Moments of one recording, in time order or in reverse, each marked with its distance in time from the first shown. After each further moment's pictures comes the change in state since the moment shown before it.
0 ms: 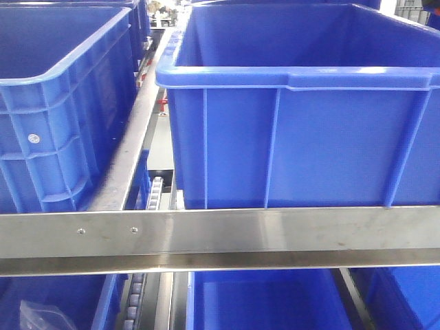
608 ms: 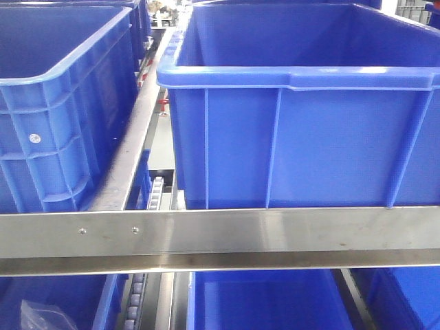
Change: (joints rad) left arm 0.000 0.000 0.000 0.000 0.000 0.000; right arm 0.000 0.000 0.000 0.000 -0.017 0.000
